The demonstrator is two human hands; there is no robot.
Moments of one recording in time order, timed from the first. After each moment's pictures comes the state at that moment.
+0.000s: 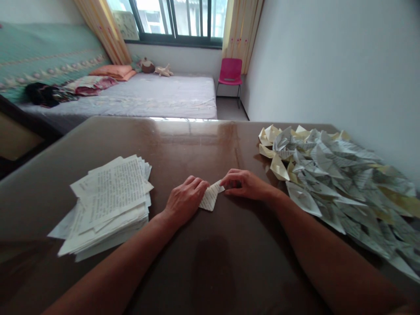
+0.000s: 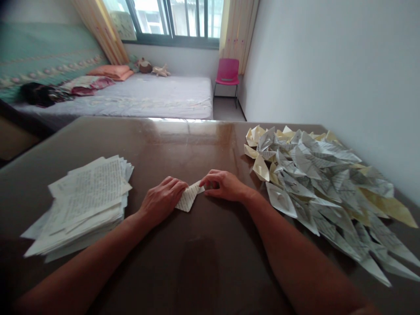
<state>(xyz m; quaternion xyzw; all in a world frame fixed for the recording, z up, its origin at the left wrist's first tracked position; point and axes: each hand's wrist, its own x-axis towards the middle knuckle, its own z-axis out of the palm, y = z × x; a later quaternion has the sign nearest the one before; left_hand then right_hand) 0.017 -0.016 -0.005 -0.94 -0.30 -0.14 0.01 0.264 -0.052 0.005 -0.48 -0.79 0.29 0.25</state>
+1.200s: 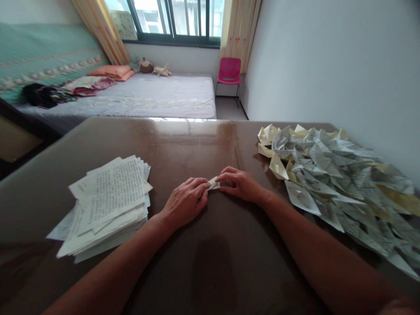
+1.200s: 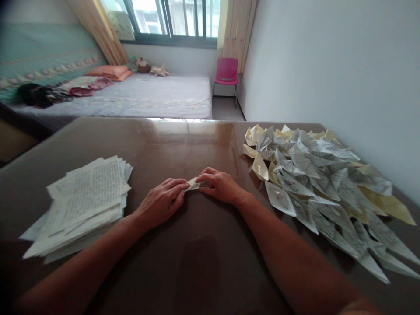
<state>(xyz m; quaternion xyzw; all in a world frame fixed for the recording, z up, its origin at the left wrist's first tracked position) 0.021 -0.021 0.004 -0.94 -0.28 -0.18 -0.08 0.255 -0.050 -0.014 -0.50 -0.80 0.19 0.27</state>
